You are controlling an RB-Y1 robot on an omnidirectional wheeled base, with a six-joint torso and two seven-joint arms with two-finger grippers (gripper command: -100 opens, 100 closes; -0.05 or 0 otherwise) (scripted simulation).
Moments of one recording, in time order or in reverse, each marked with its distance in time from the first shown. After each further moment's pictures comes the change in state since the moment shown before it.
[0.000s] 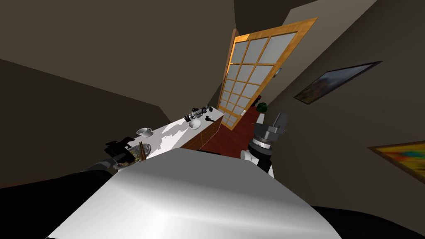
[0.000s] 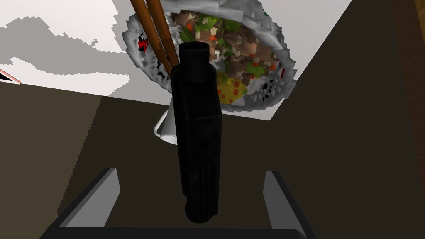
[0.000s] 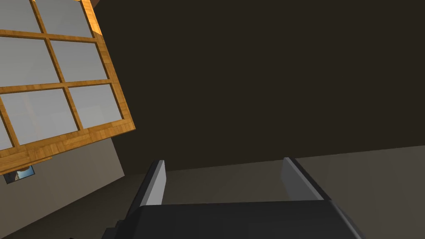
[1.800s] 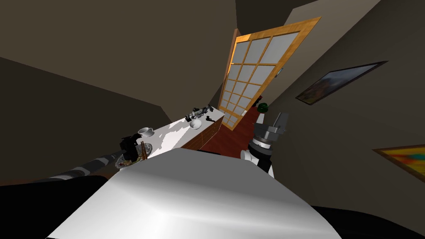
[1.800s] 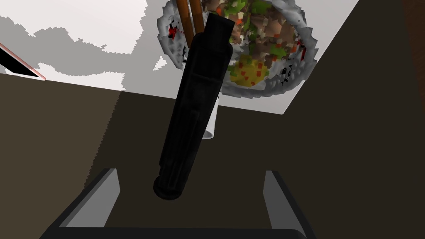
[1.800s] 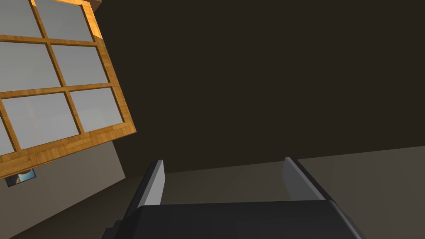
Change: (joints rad) left arm 0.159 0.039 0.096 -0.165 0.074 0.024 0.025; right arm 0.000 0.000 0.000 0.000 0.000 0.000 0.000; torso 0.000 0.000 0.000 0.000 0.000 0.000
